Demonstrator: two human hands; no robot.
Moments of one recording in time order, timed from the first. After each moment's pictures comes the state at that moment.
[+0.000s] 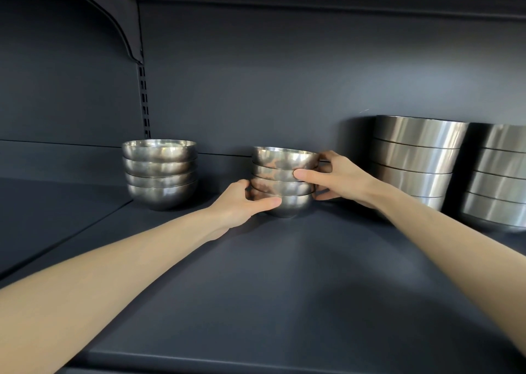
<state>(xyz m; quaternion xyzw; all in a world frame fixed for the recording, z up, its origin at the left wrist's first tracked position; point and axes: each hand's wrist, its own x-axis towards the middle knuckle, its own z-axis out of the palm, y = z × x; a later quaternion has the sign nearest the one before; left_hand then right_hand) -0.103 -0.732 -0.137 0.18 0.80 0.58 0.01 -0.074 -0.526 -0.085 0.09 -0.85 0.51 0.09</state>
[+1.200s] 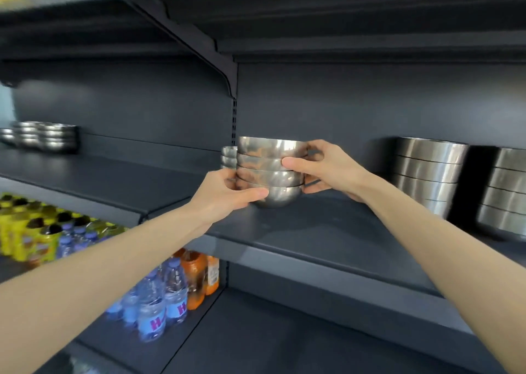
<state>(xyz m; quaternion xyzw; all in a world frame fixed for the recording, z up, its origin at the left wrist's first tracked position) 0.114 -0.808 -0.098 0.07 0.77 0.62 -0.16 0.072 -0.605 -0.043 0.25 -0.82 0.52 0.06</state>
